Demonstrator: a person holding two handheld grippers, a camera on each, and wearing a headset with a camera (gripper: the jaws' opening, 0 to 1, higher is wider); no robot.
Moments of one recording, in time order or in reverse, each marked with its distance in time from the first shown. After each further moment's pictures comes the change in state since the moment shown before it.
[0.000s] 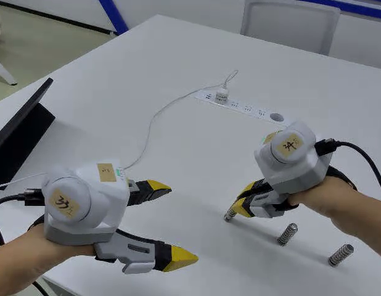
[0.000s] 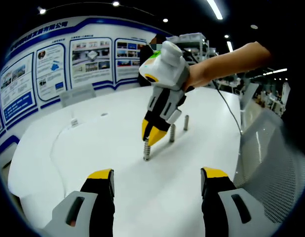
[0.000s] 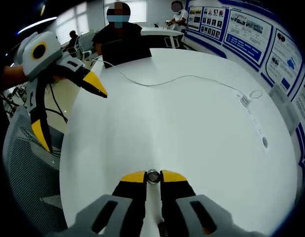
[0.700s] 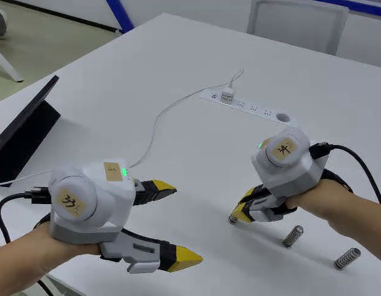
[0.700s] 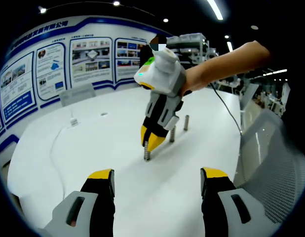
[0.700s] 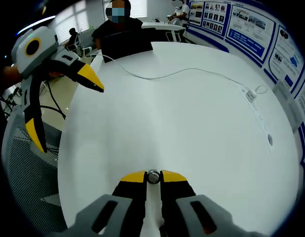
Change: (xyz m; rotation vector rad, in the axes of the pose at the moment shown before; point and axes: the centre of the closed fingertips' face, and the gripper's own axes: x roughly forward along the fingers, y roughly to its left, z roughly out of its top) left arm 0.001 0.001 -0.001 -0.007 0.000 -0.003; right arm 0.015 0.001 -0.005 0.006 0.045 0.021
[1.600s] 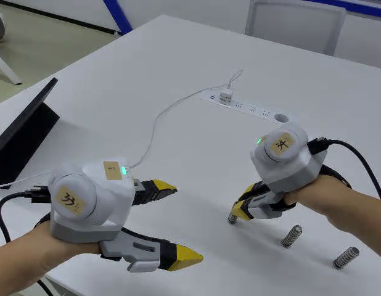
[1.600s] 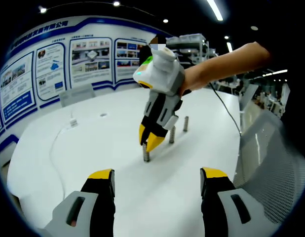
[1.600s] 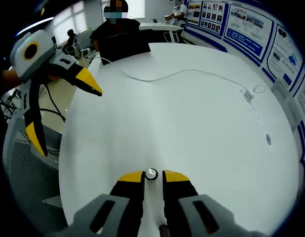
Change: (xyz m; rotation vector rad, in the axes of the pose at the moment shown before) left arm 0.000 -0.001 0.004 -0.001 -0.004 -0.004; right arm -0.008 -0.002 0.003 0.015 -0.008 -0.007
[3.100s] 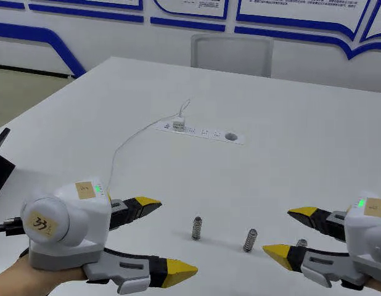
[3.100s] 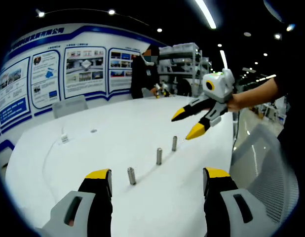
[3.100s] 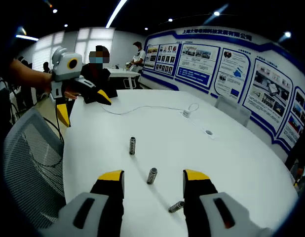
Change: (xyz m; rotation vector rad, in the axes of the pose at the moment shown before) left arm 0.010 -0.031 0.047 0.010 -0.086 -0.058; right arm -0.154 0.010 -0.092 0.191 -0.458 -0.424
